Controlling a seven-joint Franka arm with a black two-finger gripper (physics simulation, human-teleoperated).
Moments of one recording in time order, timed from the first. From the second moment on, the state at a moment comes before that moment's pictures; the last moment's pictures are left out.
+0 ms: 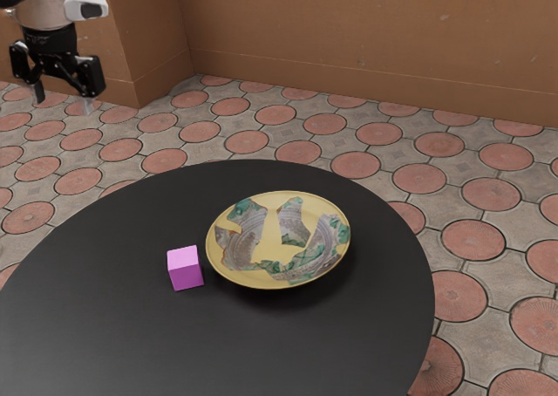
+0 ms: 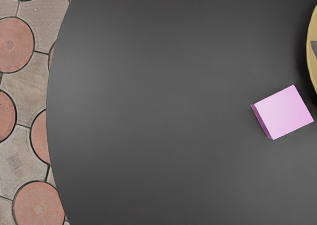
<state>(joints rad) -0.08 -0.14 0.22 -1.64 0.24 1.50 -0.10</state>
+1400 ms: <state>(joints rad) -0.07 0.18 0.17 -2.06 0.08 2.03 0.40</state>
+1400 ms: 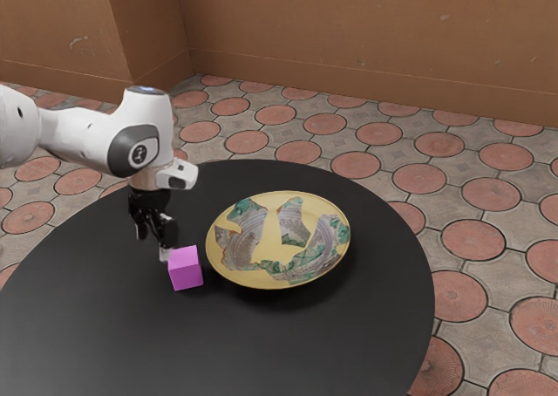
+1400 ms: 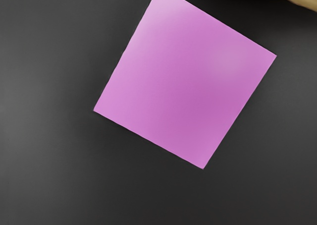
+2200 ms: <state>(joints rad) -0.05 0.35 0.10 -1.93 0.08 2.09 0.76</state>
